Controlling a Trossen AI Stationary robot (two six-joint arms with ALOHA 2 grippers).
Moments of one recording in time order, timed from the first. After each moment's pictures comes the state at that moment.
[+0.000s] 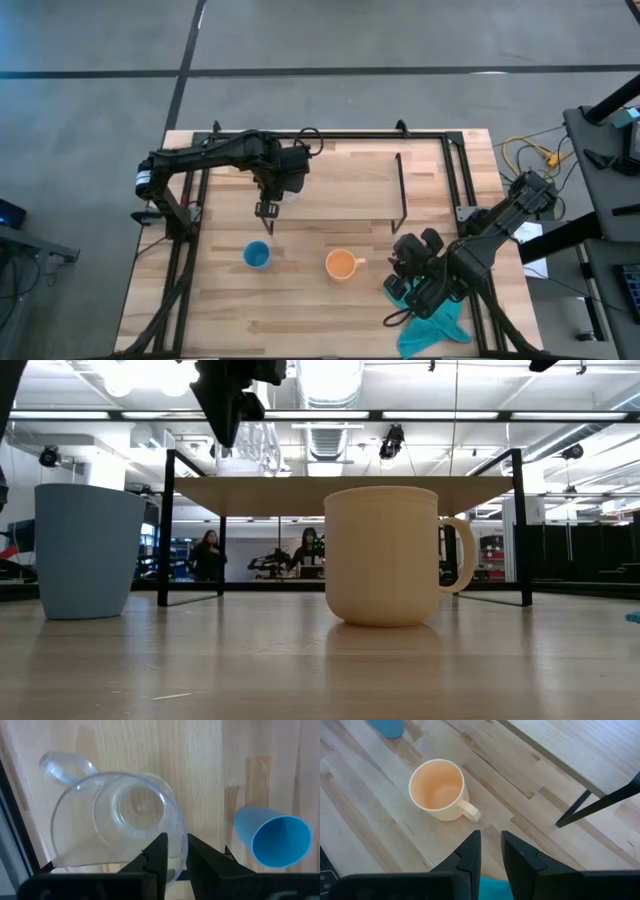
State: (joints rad) left arm 0.15 1.68 1.79 -1.53 -0.03 0.26; right arm 0.71 1.58 1.46 -1.27 0.60 1.44
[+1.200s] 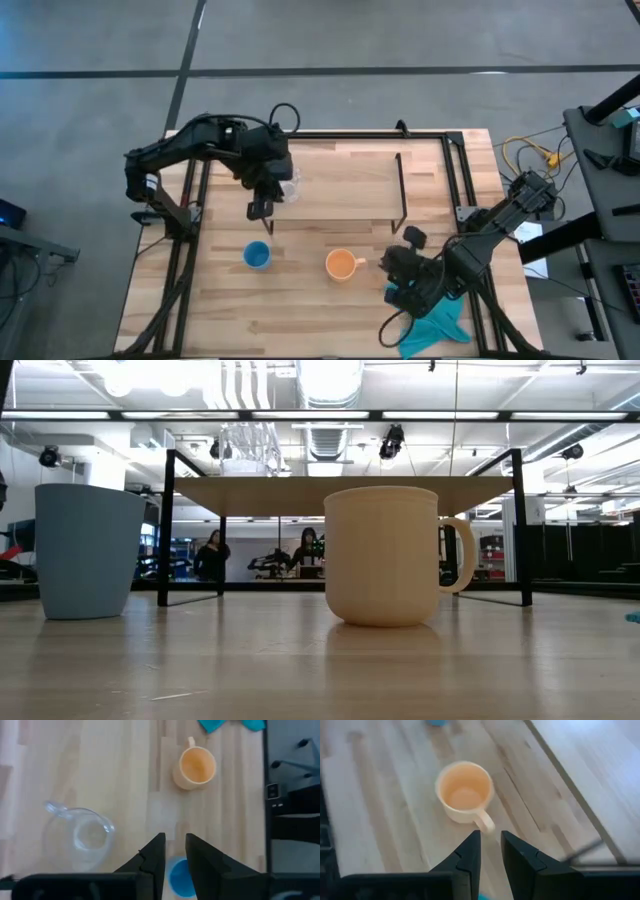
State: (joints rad) left arm 0.07 1.62 2.13 -1.57 0.17 -0.04; right arm 0.69 1.58 1.46 -1.11 0.60 0.95
